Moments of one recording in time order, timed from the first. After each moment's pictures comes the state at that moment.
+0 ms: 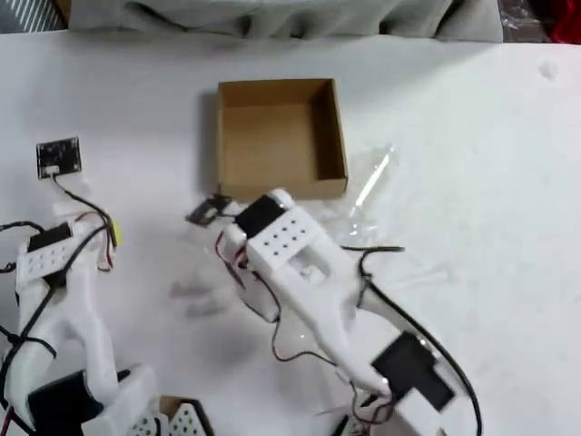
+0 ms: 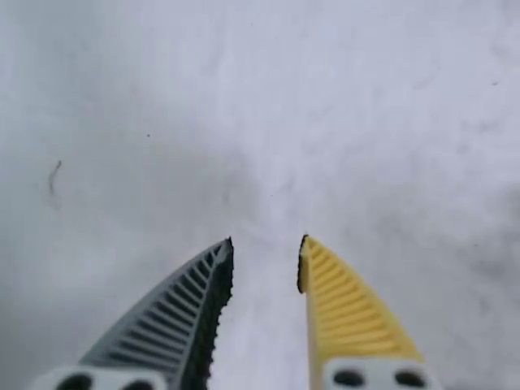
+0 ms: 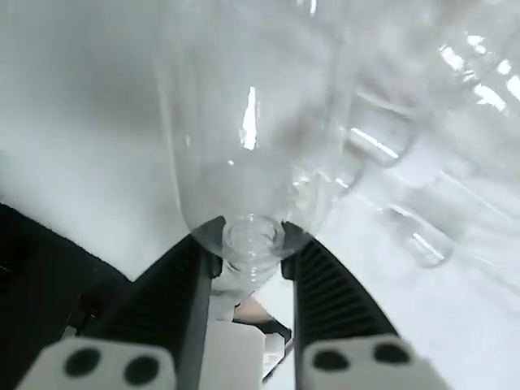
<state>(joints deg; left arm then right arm) -28.8 -19.2 51.8 40.4 -6.1 -45.5 -3.4 14.4 95.1 12.0</state>
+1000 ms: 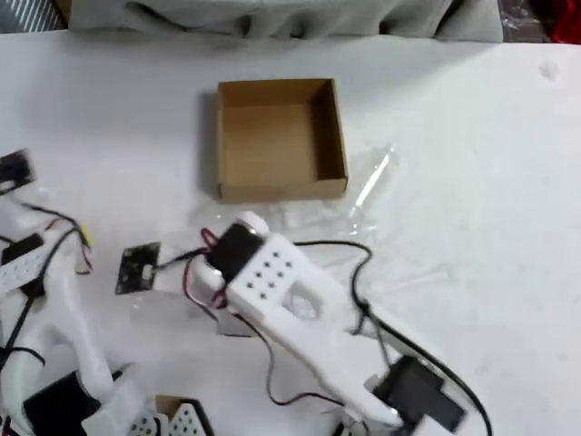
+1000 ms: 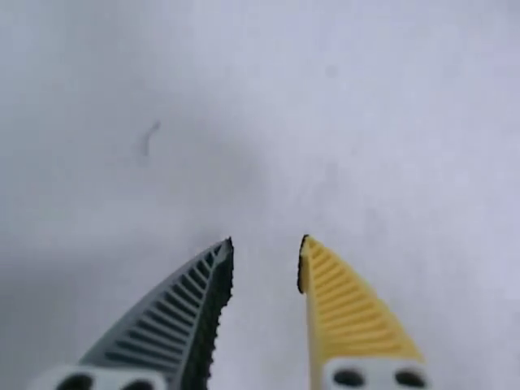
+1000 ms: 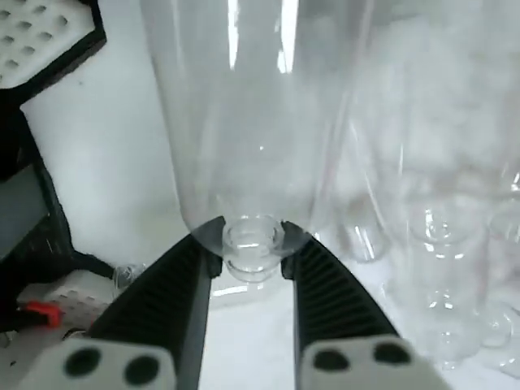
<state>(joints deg) -39.0 -19.2 50.6 40.0 4.3 -57.3 -4.7 7.0 94.8 36.4</state>
